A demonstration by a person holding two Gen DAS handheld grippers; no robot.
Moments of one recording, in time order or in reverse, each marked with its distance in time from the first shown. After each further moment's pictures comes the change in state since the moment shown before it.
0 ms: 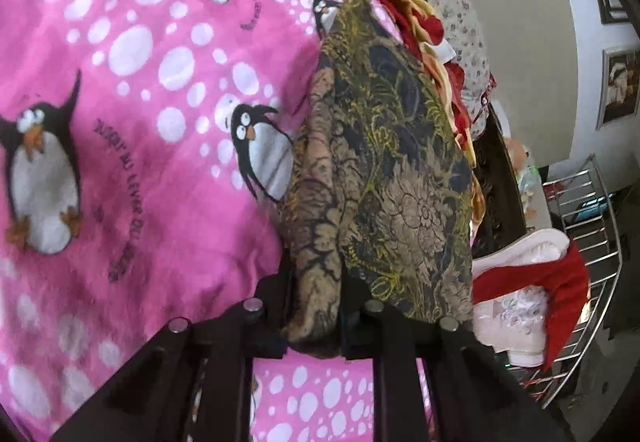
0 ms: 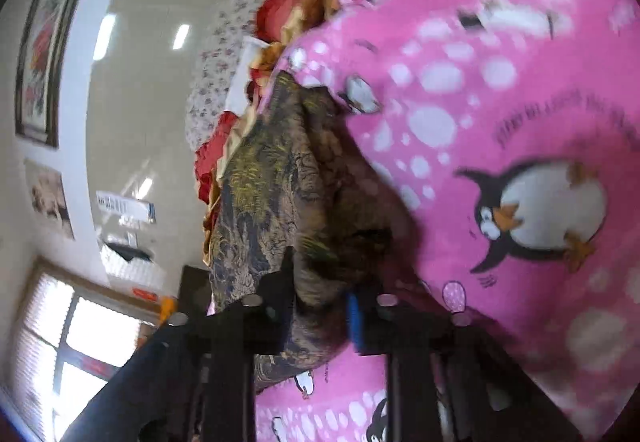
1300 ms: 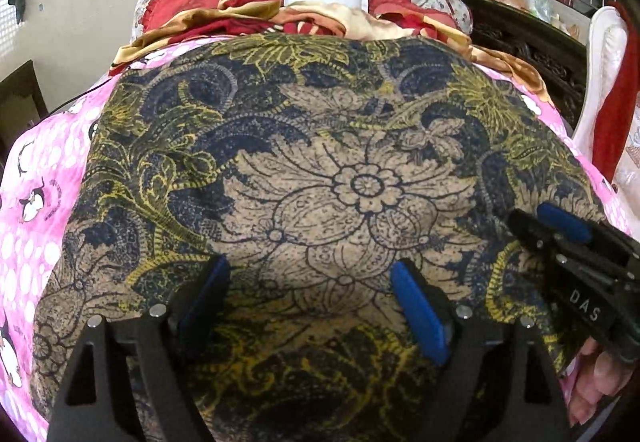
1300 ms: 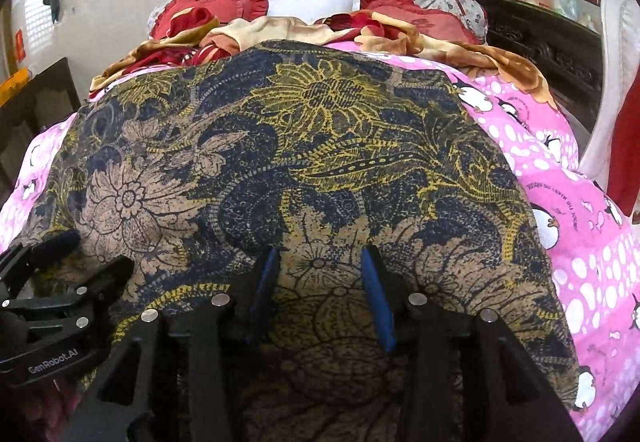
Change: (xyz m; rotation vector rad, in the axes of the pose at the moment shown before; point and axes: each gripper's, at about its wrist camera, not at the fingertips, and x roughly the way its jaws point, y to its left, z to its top) left arm 0.129 -0.144 -0.039 0.727 -0.198 0.464; right arm 0.129 0.115 -0.065 -0.911 0.036 -0.609
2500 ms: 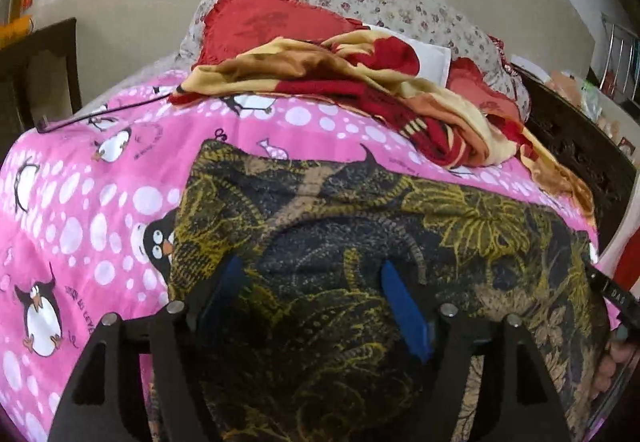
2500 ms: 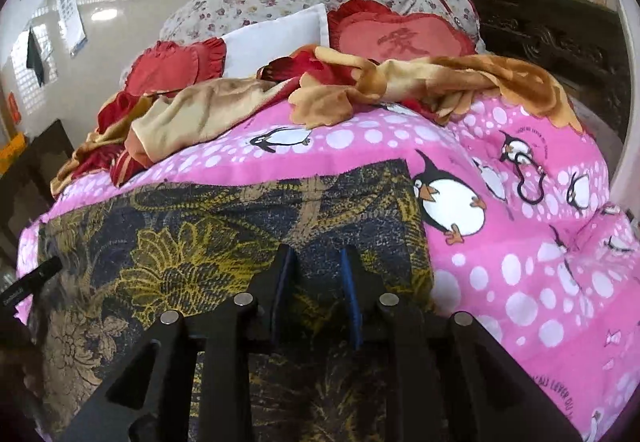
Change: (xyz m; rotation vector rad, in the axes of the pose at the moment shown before) left arm 0.046 0.116 0.088 -0.223 -0.112 0.027; right arm 0.071 -0.090 0.093 0.121 -0.071 0.089
